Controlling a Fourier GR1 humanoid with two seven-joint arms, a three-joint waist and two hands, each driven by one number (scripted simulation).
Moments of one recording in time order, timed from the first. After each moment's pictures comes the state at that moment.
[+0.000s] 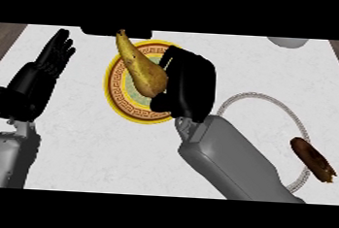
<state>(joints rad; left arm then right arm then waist) -0.32 0.27 0.07 -1.60 0.04 -0.07 0.14 -0.83 -0.01 0.52 -1.41 0.94 -0.20 1.04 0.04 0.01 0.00</state>
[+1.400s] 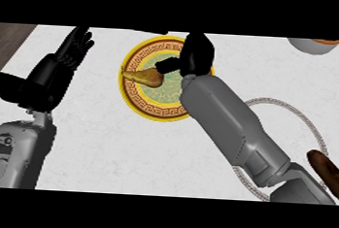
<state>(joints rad) -0.41 0.23 0.03 -1.55 0.03 -0.09 0.12 -1.14 0.00 0.47 -0.60 0.39 -0.76 0.69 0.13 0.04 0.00</state>
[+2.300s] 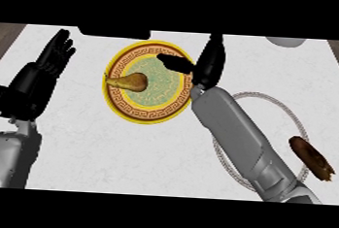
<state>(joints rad) -0.33 0.25 0.08 -1.58 0.03 -0.08 0.13 -0.97 -0.01 0.36 -0.78 0.10 -1.04 0.30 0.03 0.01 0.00</state>
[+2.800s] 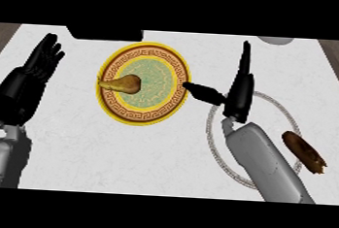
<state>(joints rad) -0.29 0.27 0.13 -1.59 0.03 -0.09 0.12 -0.60 -0.14 0.40 -1.18 0.13 -0.94 0.27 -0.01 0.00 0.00</state>
